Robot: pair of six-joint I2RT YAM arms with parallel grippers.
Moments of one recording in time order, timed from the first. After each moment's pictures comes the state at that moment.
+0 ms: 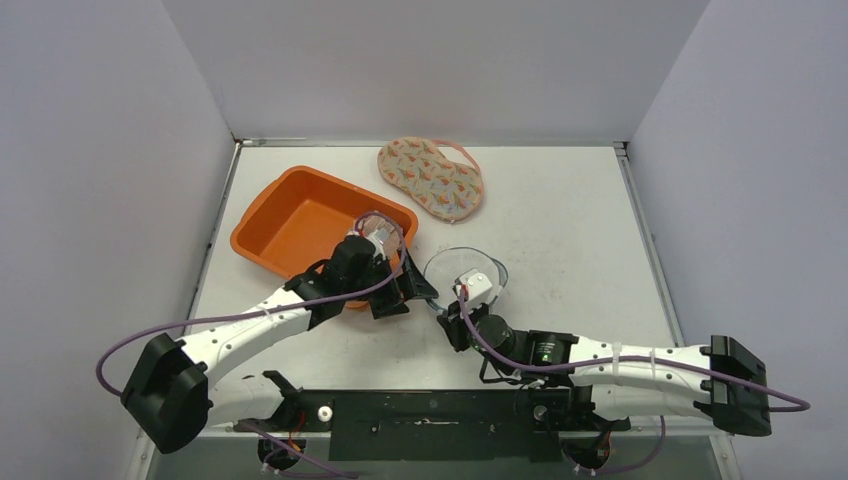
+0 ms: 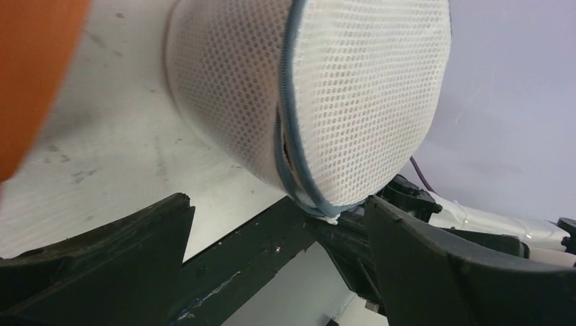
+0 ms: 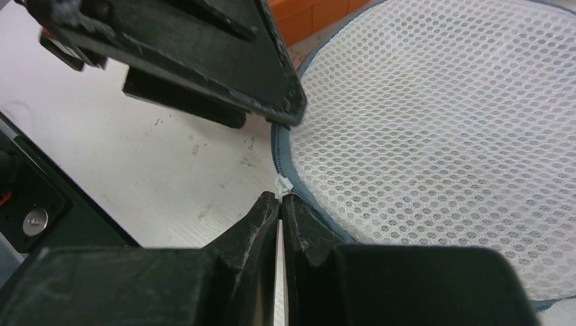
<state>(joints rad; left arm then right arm) -0.70 1.17 0.71 -0.22 0.30 -1.07 1.28 1.01 0.50 0.05 0.51 0.43</state>
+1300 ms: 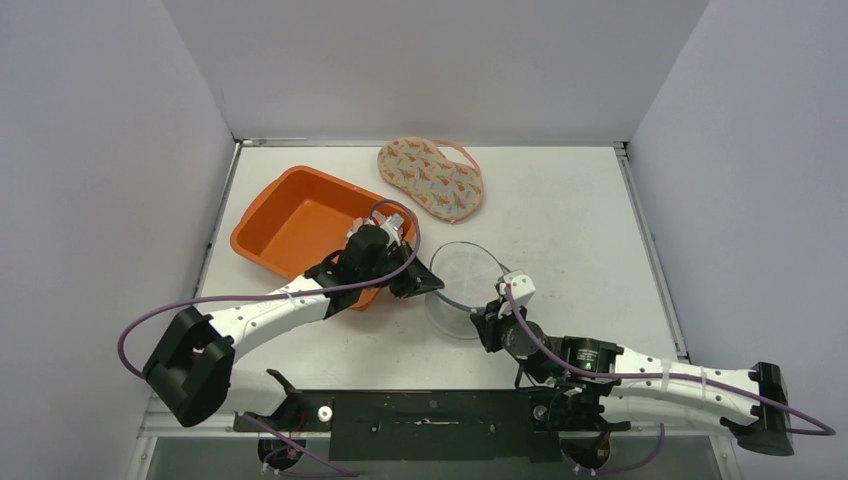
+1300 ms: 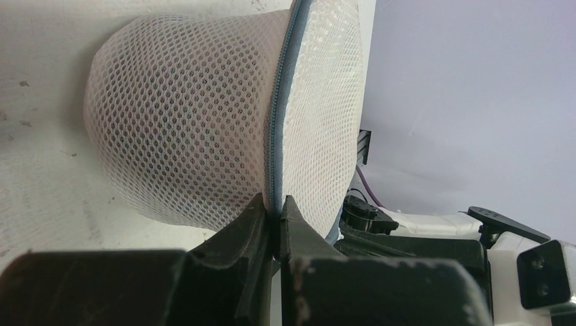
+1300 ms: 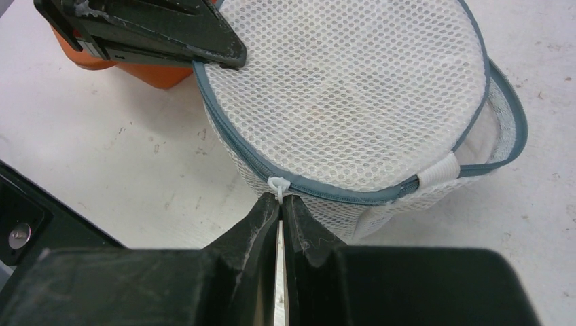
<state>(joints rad) -0.74 1.34 0.78 0.01 0.31 -1.16 1.28 0.69 0.47 -0.26 0.62 0.54</state>
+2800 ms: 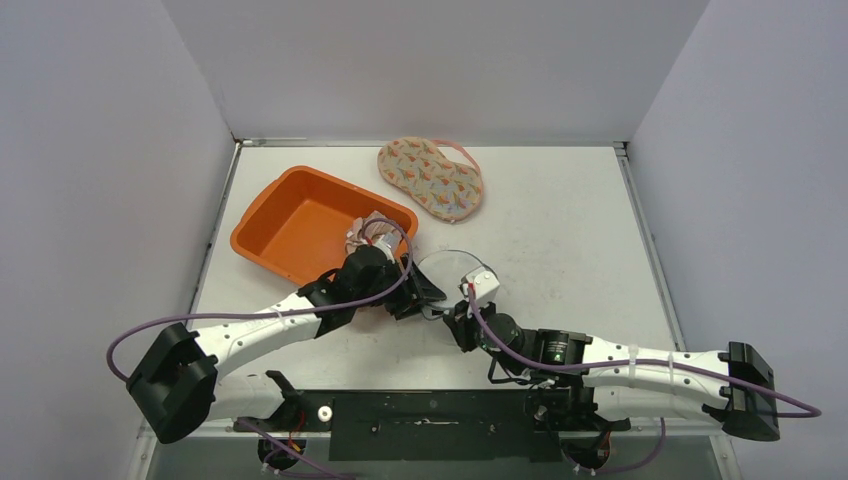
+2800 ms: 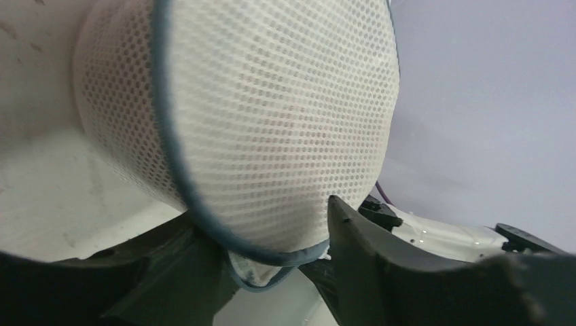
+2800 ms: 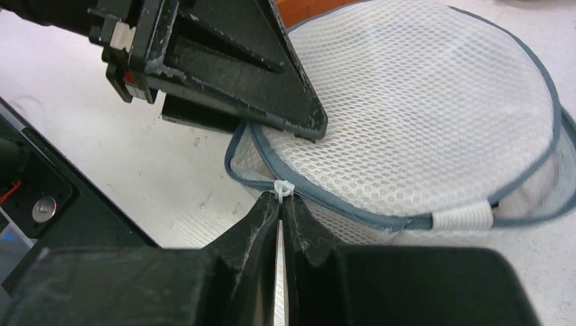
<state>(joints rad) -0.82 1.23 0.67 -0.01 0.23 -1.27 1.28 0.92 0.54 -0.08 0.50 0.43</state>
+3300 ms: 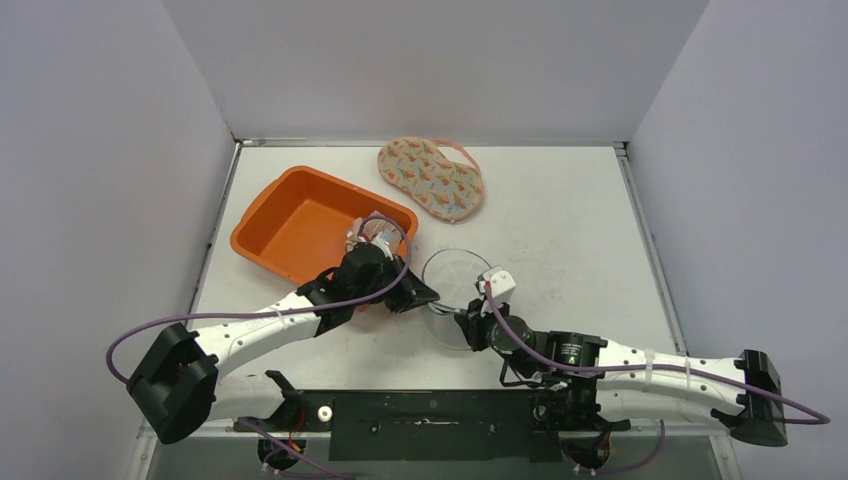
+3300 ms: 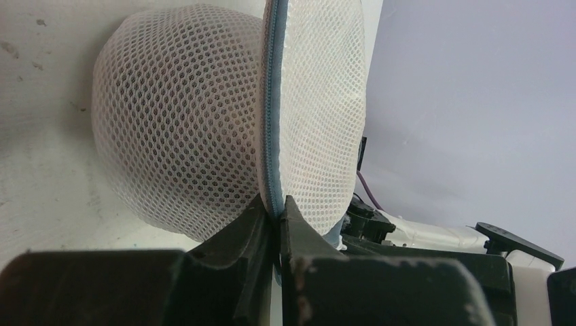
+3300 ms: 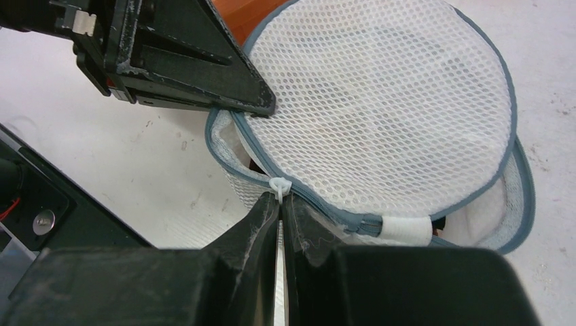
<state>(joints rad) -0.79 1.24 0.67 0.02 0.22 -1.26 1.28 0.83 0.54 -0.18 0.56 0.49</state>
